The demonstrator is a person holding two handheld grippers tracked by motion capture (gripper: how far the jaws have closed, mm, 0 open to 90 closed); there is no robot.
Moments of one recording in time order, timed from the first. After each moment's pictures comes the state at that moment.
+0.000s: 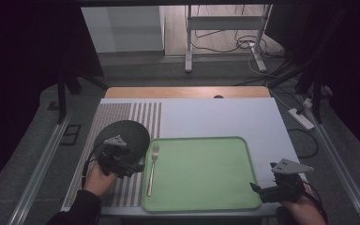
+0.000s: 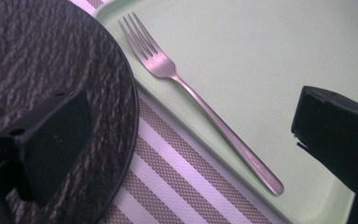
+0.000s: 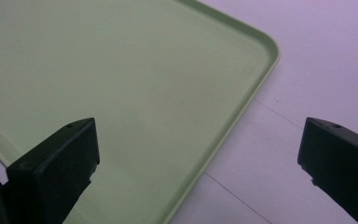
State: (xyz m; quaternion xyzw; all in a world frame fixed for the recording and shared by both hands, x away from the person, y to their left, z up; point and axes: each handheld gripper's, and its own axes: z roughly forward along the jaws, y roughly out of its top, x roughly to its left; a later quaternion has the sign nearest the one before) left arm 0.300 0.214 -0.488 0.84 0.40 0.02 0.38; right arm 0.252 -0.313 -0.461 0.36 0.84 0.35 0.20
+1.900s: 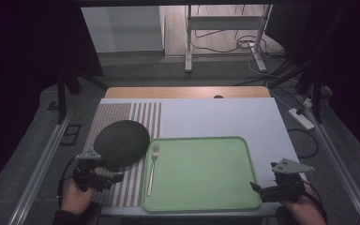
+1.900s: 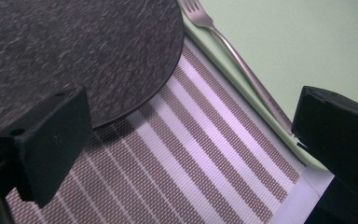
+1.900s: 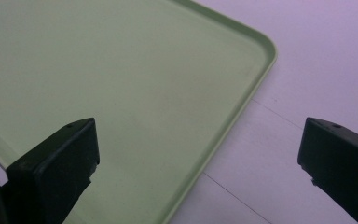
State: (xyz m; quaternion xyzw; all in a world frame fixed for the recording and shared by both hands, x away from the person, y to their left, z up) left arm 0.249 0.271 -0.497 0.80 0.46 0.05 0.38; right arm 0.252 -0.314 -0.461 0.36 0.84 0.35 0.20
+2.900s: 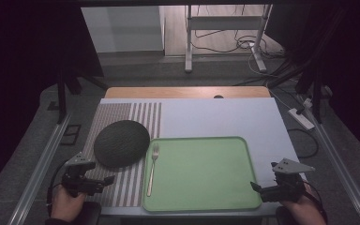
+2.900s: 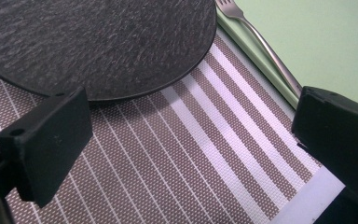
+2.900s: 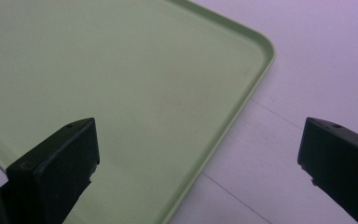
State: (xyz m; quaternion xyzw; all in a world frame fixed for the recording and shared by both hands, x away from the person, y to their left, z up) left arm 0.230 0.289 -0.495 0.79 0.49 0.09 0.37; right arm 0.252 -0.314 -0.461 0.37 0.84 0.35 0.21
